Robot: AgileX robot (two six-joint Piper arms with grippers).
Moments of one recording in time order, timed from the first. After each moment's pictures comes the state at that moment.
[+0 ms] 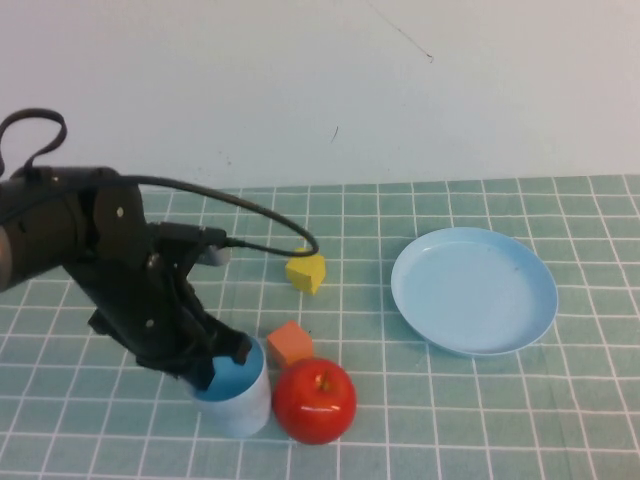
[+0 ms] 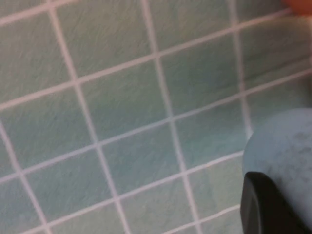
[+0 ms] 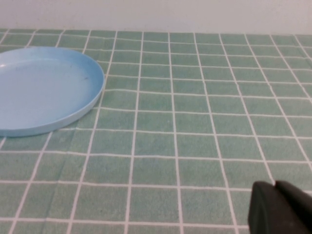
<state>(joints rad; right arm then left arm) -0.06 -0.01 0.03 -0.01 0.41 -0.03 -0.37 1.68 -1.10 -0.16 0.96 0.03</state>
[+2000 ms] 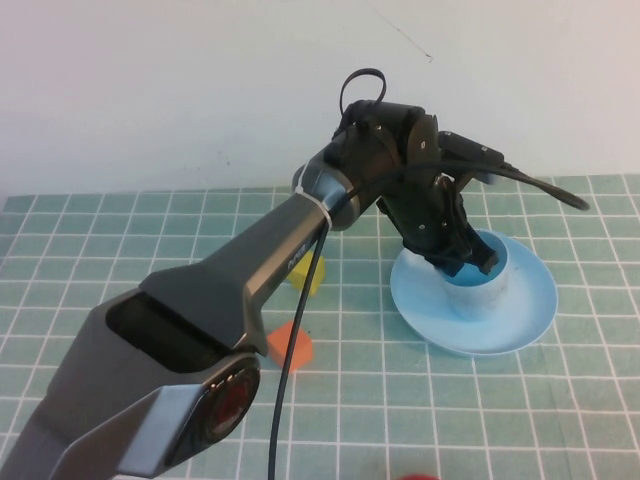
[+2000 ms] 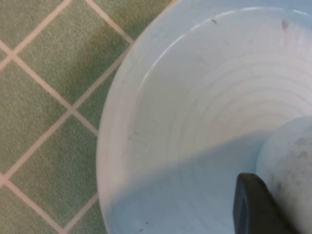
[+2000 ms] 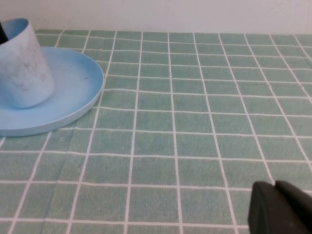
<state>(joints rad) -0.06 -0.01 0.03 -0.01 0.41 -0.03 -0.69 2.56 -2.50 -0.22 1.17 0.18</state>
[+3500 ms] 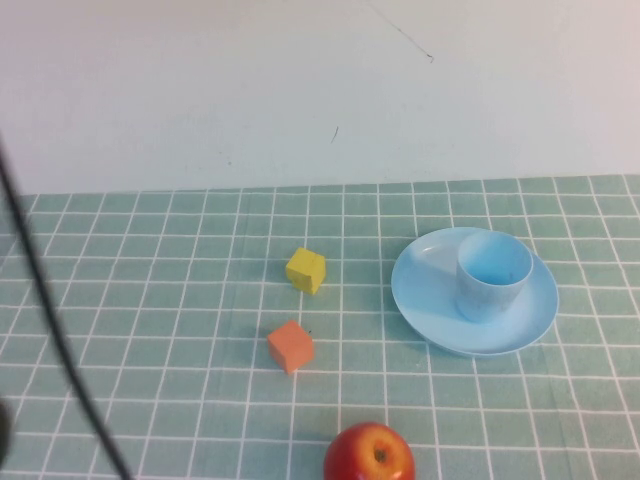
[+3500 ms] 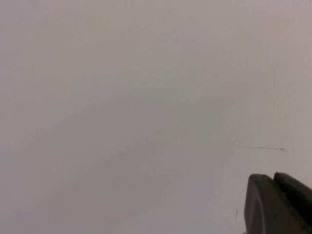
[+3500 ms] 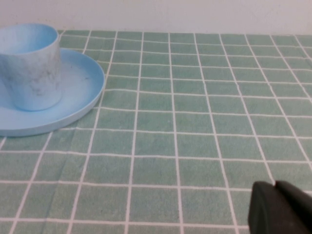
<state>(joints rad) -0.06 -0.01 0.03 -0.01 0.41 -0.03 -0.71 1.96 -2.80 0.41 1.31 0.03</state>
